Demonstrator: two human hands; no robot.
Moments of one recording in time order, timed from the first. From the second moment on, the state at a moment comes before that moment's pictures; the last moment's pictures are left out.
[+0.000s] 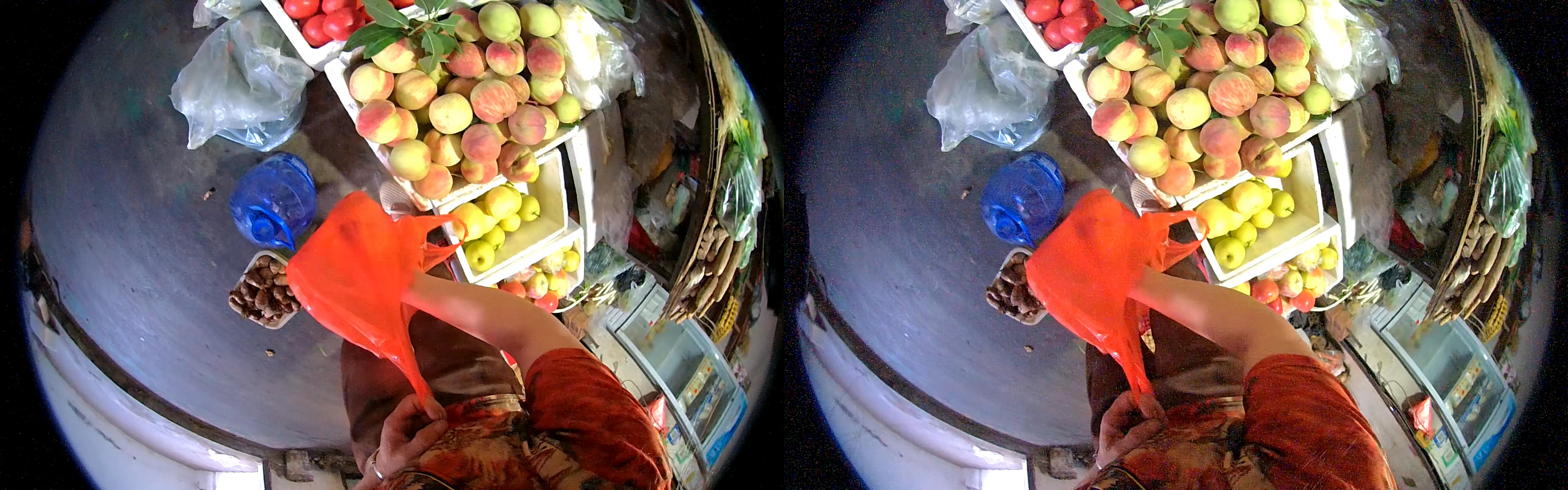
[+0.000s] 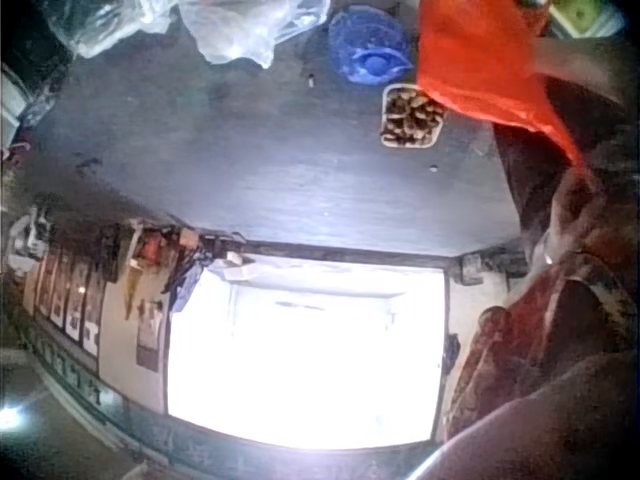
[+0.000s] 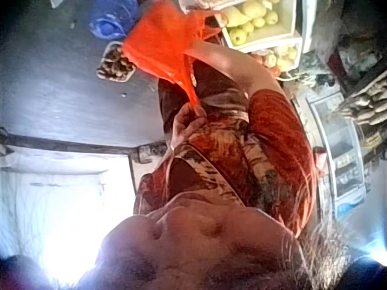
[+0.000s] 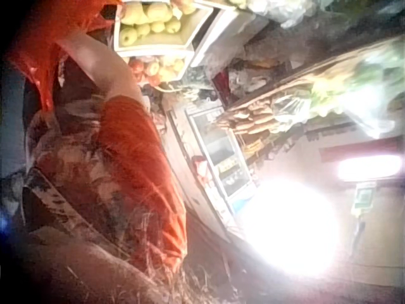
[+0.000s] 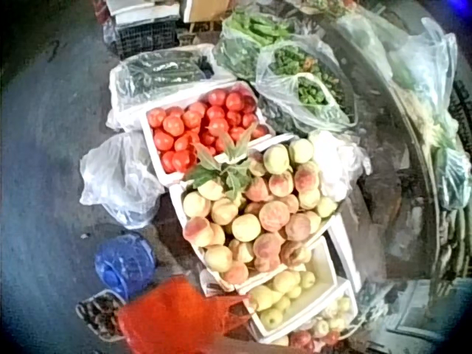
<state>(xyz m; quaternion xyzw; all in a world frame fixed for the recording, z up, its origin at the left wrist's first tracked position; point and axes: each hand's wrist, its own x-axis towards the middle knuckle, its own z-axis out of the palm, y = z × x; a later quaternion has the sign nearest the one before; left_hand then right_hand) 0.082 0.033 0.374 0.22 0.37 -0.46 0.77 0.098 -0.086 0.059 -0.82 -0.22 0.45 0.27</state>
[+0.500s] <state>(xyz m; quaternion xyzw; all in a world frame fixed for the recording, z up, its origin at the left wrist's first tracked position) 0.098 0.018 0.377 0.17 0.33 -0.45 0.81 0.118 -0.118 0.067 -0.81 -0.20 0.47 0.29</state>
